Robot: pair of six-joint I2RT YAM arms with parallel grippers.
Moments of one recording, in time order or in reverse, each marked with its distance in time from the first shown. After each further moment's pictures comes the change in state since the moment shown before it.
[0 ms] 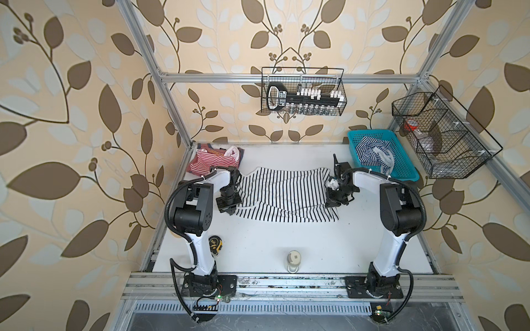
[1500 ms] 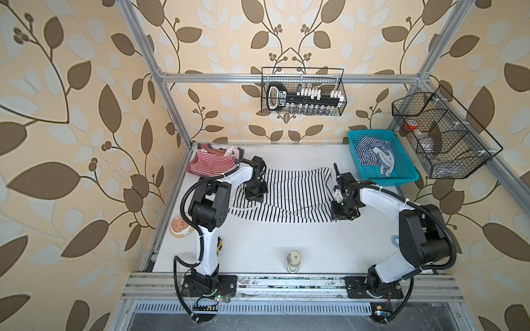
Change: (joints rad) left arm -0.235 0.153 0.260 0.106 0.270 -0.033; right arm 0.118 -0.313 -0.274 -0.016 0.230 0.021
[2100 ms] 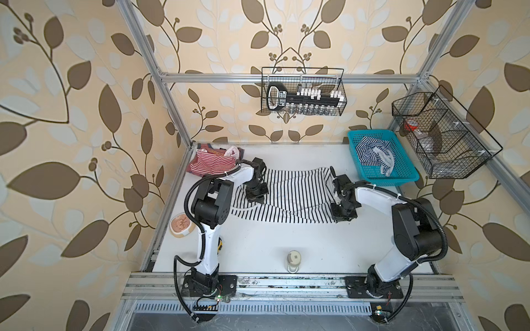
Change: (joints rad) left arm 0.006 0.029 0.004 0.010 0.018 -0.003; right arm 0.010 0.046 0.000 -0.003 0.109 0.024
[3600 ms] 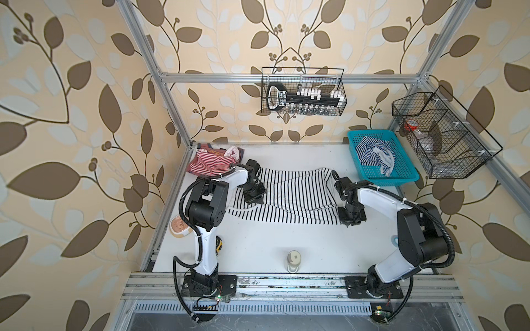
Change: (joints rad) left arm 0.052 -0.072 -0.139 0.136 0.080 -0.060; right arm 0.008 -0.058 0.000 -0.194 0.201 0.074
